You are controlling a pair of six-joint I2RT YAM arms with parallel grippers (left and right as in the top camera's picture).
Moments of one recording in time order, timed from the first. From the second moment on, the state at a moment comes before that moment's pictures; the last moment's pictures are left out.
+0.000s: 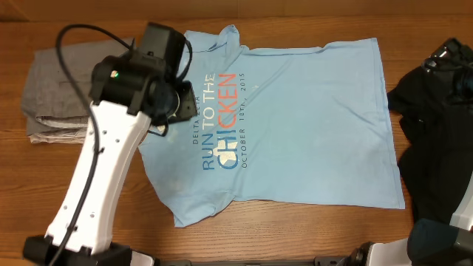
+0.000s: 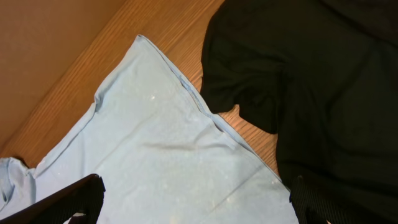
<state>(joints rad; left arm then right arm) -0.31 1.63 1.83 -1.52 -0.01 -0.51 -0.36 1.63 1.91 -1.29 0.01 0.46</state>
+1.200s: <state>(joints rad) -0.73 1.33 0.78 -1.14 0.08 -0.69 -0.36 1.63 1.91 -1.29 0.01 0.46</state>
